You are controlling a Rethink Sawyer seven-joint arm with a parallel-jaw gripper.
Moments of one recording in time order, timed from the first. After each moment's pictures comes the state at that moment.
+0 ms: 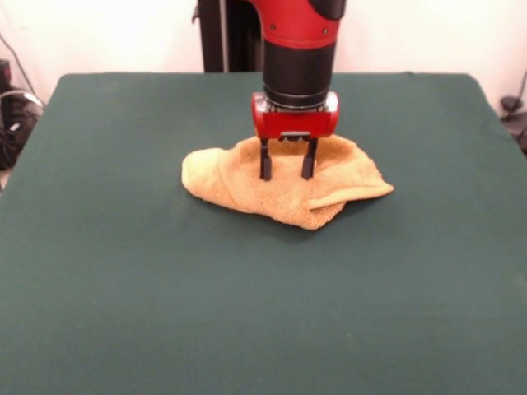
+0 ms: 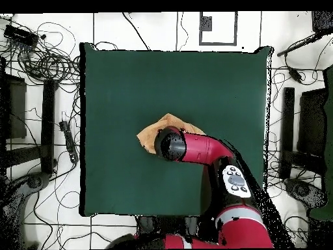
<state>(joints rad) -0.23 -0.49 0.03 1.68 -0.12 0.31 1.57</state>
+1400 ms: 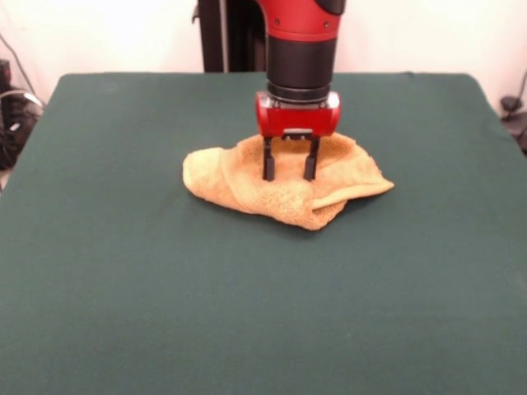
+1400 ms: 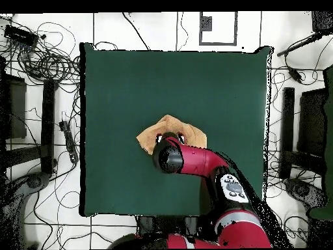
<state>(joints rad) -0.23 -0.49 0.03 1.78 -0.12 0.08 1.57</state>
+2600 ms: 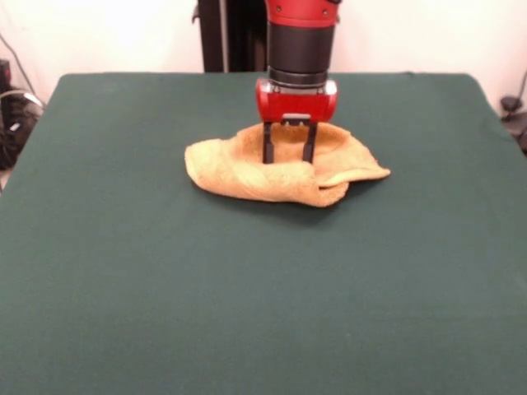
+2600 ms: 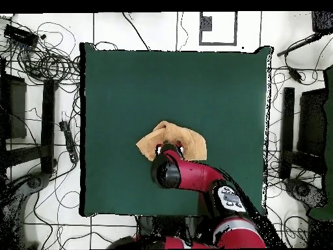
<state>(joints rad) -0.23 -0.50 0.00 1.91 -0.12 -0.07 1.57</state>
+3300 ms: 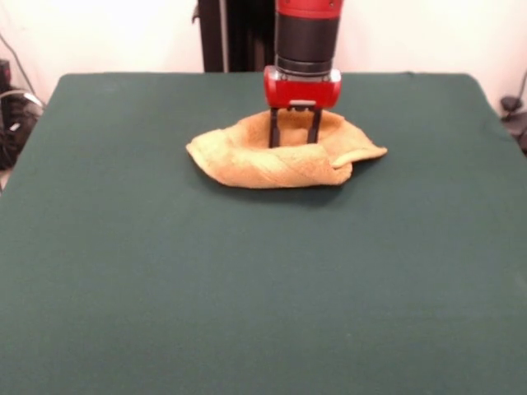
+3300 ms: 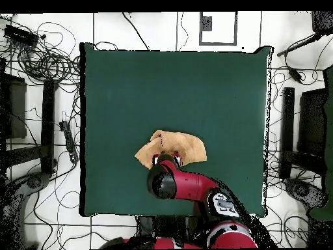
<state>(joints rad) -0.20 -0.50 -0.03 1.99 -0.12 -0.11 1.57</state>
